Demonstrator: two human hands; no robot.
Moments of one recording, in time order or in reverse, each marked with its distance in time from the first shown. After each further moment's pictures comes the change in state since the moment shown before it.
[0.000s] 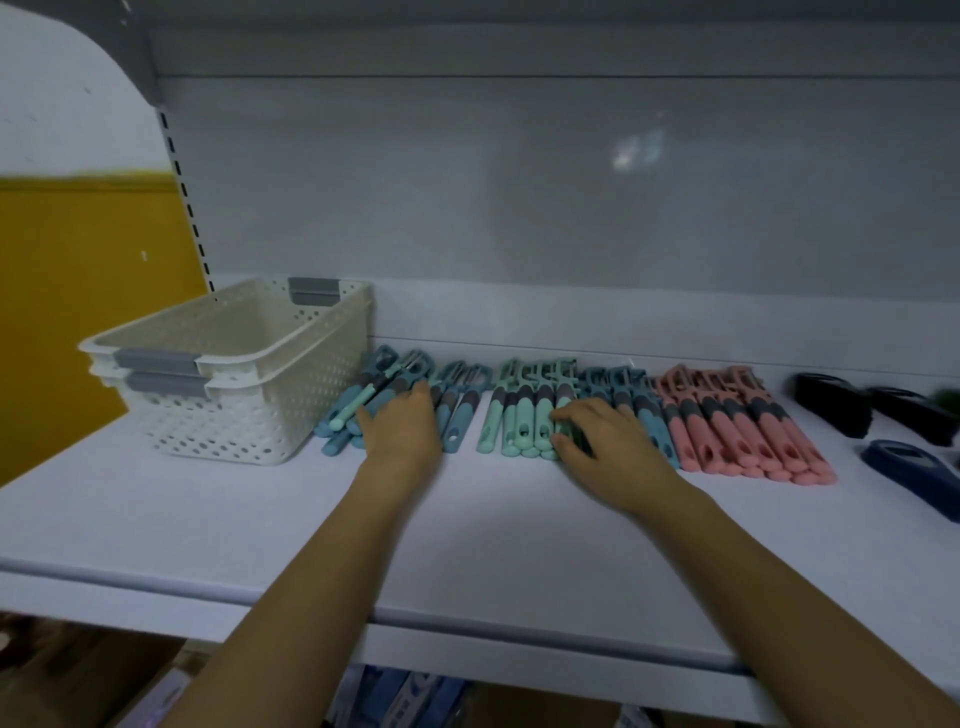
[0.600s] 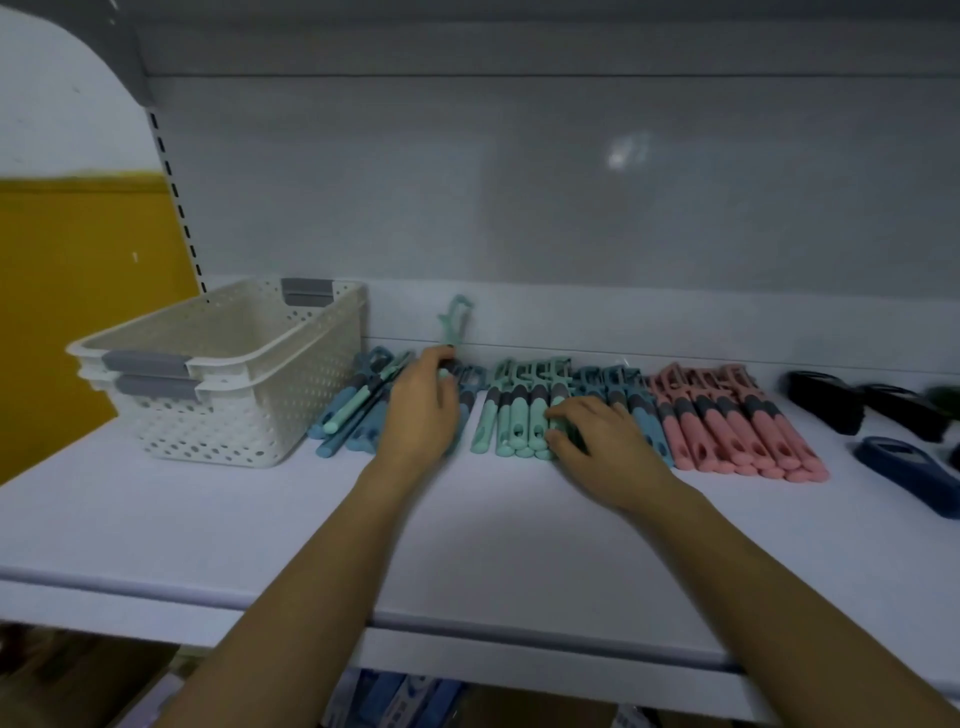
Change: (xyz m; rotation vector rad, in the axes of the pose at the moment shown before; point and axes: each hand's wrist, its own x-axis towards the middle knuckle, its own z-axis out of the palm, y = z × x) left_hand 0.001 0.013 -0.001 -0.699 0.336 0.223; right_hand 0.003 0.004 0.004 0.030 0.023 0.007
